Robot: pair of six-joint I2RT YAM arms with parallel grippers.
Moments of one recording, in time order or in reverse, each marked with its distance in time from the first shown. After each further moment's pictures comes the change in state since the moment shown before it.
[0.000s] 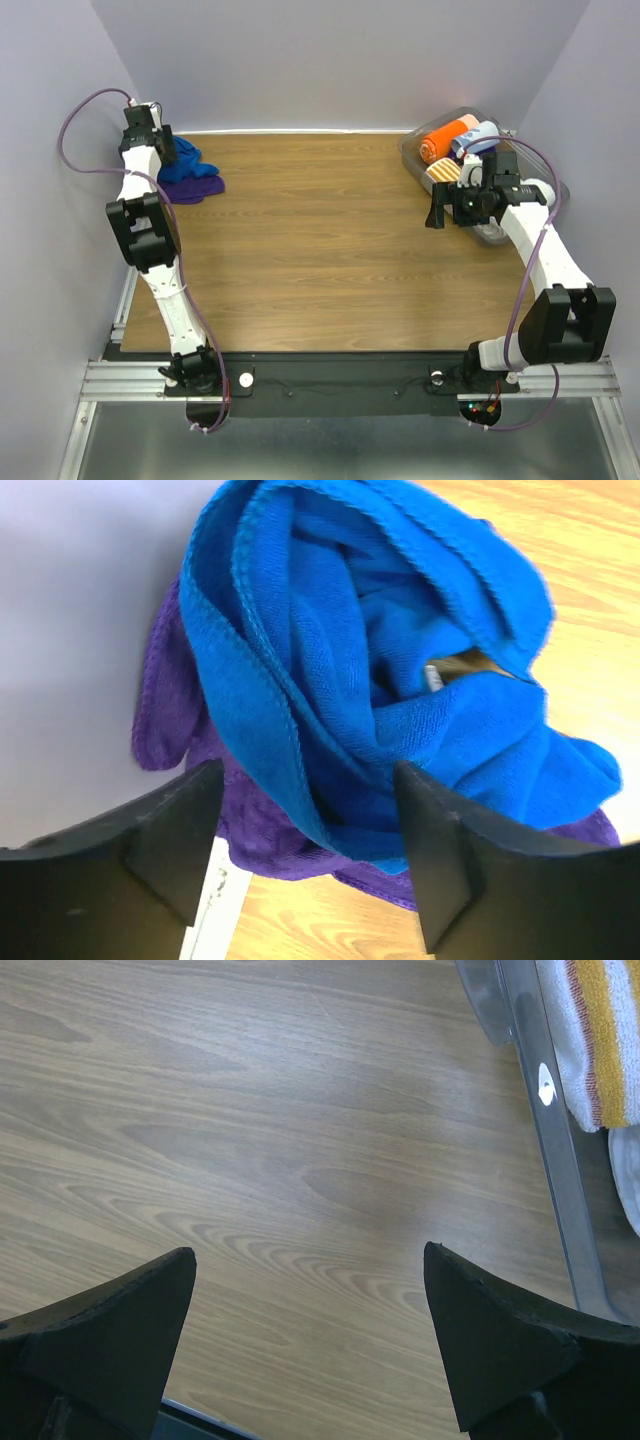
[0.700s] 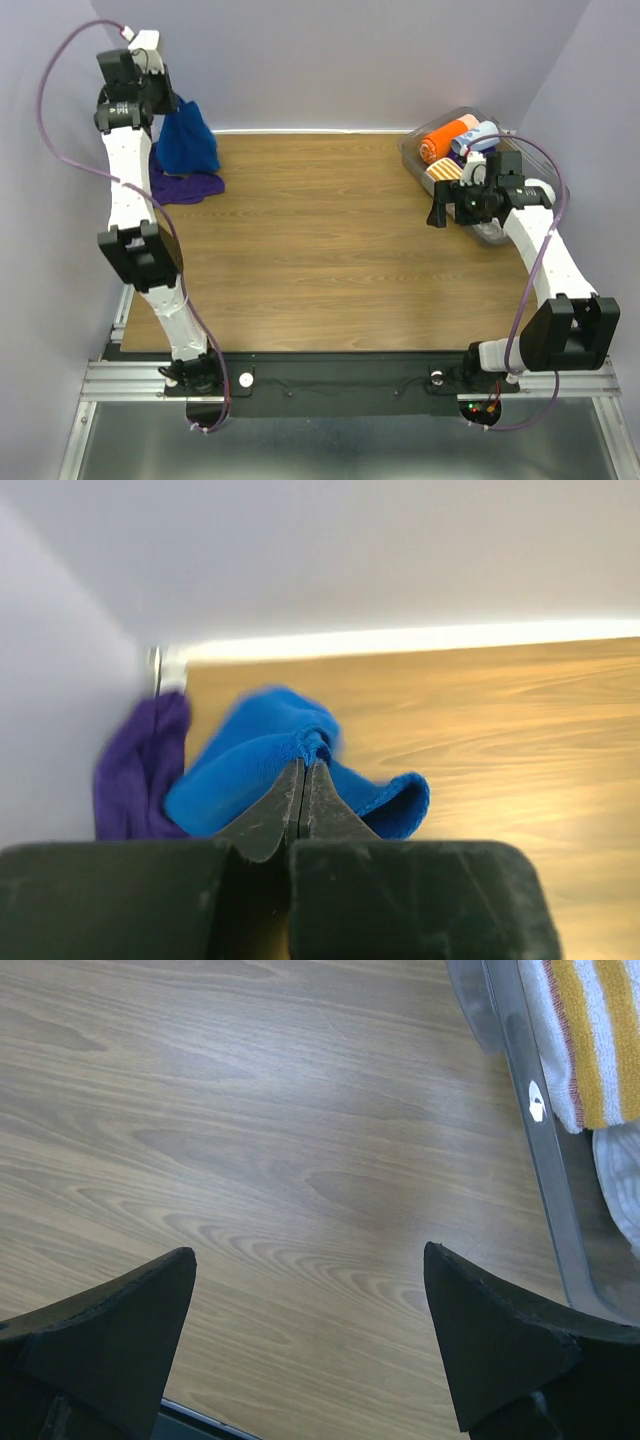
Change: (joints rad) left arm -0.068 -0.227 0.195 -0.142 0.394 0.011; right arm 0.000 -0.037 0.006 -0.007 0.001 0.000
